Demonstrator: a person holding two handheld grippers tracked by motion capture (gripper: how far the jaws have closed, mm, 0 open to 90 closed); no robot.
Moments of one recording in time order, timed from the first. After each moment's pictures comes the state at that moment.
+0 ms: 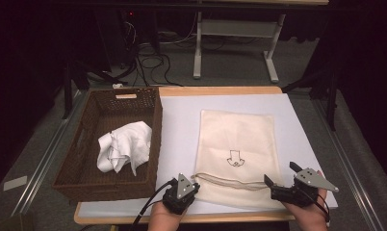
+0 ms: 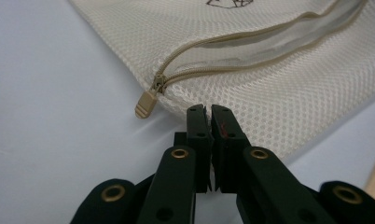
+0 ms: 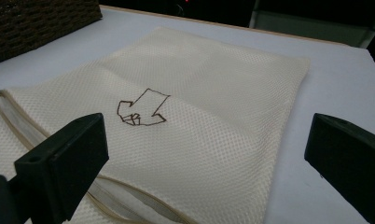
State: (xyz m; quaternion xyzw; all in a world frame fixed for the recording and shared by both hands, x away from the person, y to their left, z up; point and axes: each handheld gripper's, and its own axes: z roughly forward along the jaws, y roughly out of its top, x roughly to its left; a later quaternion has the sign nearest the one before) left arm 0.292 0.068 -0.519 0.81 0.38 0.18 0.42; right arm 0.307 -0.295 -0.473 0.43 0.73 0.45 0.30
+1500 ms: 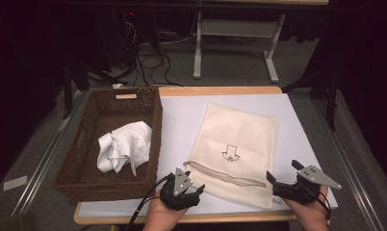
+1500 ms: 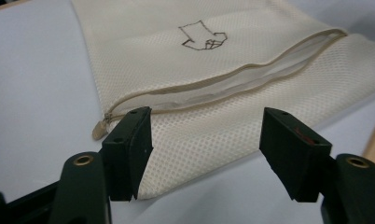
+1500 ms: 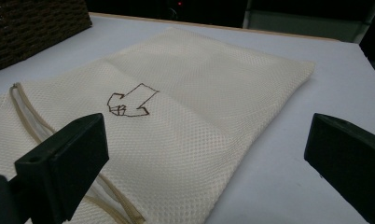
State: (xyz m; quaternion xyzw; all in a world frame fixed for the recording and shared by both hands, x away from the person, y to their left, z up) left arm 0.286 0.072 -0.486 0.80 0.36 0.20 0.45; right arm 0.315 -0.302 -0.474 0.45 0.71 0.45 0.30
